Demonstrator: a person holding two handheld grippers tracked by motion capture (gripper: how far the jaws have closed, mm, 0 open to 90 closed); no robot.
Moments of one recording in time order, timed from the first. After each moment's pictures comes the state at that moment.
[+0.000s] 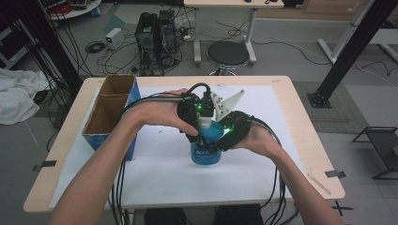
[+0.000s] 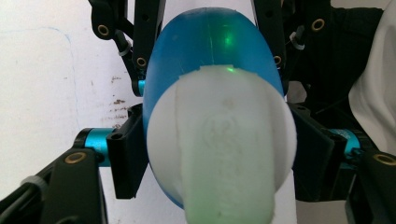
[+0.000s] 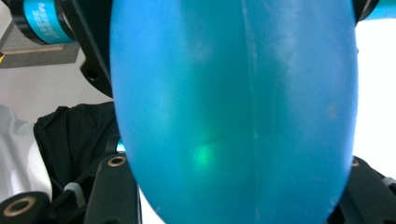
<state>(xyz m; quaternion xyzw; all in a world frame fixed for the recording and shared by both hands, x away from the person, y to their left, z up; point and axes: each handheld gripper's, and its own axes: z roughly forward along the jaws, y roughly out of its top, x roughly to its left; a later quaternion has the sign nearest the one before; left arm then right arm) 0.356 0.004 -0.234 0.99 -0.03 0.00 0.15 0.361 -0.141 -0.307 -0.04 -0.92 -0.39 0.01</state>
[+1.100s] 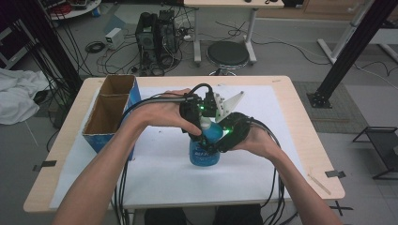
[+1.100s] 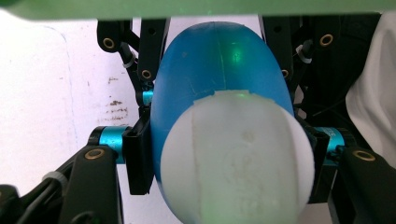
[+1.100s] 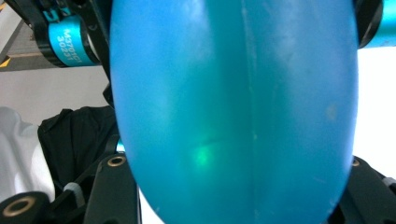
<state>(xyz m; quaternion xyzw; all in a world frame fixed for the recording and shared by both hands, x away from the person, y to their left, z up) 0.357 0.000 -0.235 0.99 -0.02 0.00 0.14 0.355 -0.139 -0.309 -0.05 -0.92 -0.39 0.03</state>
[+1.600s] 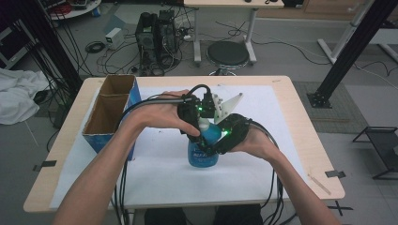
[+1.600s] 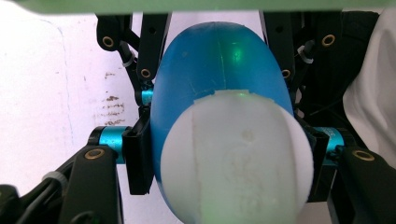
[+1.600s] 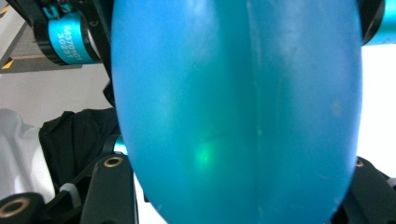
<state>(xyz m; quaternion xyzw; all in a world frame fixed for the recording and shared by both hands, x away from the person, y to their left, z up) 0.354 0.004 -0.237 0.99 -0.02 0.00 0.14 0.354 -0.136 -0.313 -0.04 -0.91 -0.40 0.03</state>
